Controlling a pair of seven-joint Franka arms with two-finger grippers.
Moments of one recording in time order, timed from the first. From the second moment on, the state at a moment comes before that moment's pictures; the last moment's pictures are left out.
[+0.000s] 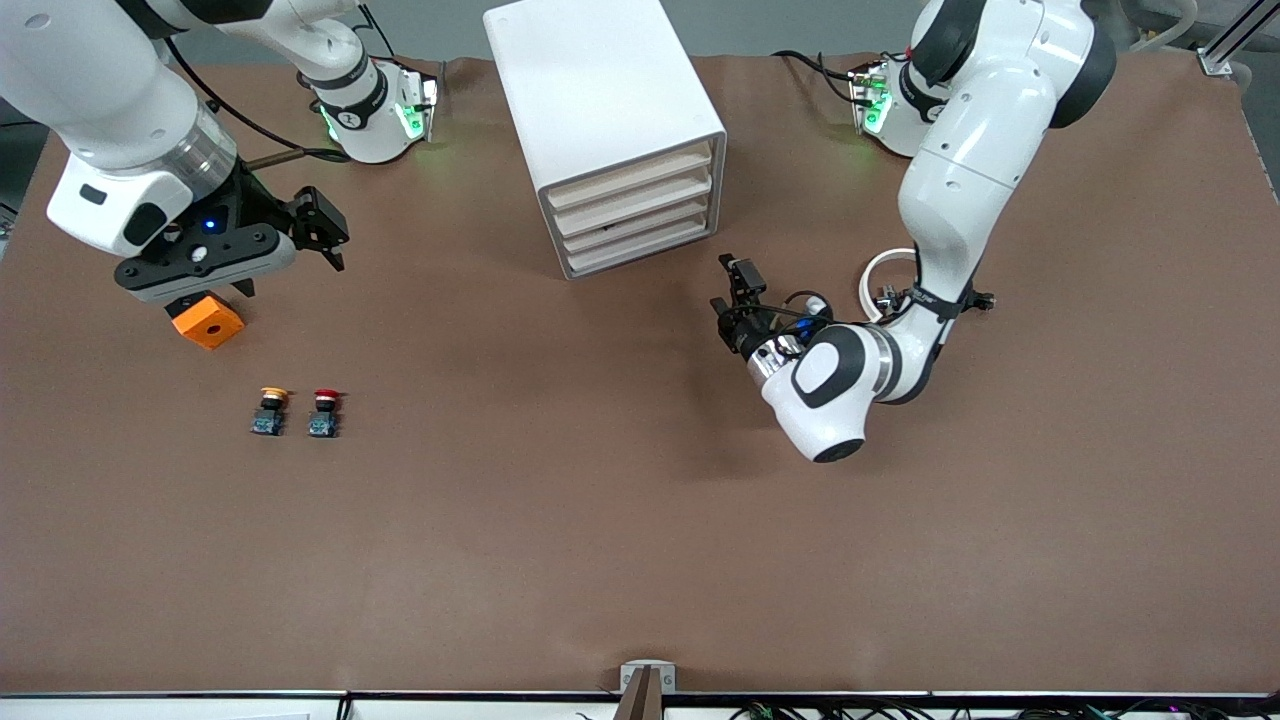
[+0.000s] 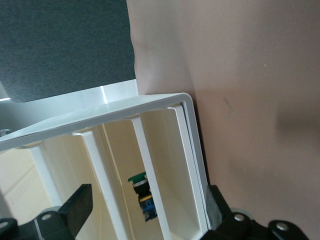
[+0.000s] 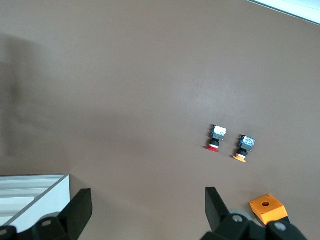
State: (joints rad) left arm -0.31 0.94 -0.18 -1.40 -0.72 1.37 -2.01; right arm 0.34 0.04 -0.03 -1.53 -0.01 1.62 -0.01
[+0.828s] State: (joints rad) left arm -0.49 1.01 -0.18 -1.40 -0.81 1.38 -2.08; right arm 0.34 0.04 -0.03 -1.53 -0.02 1.62 -0.01
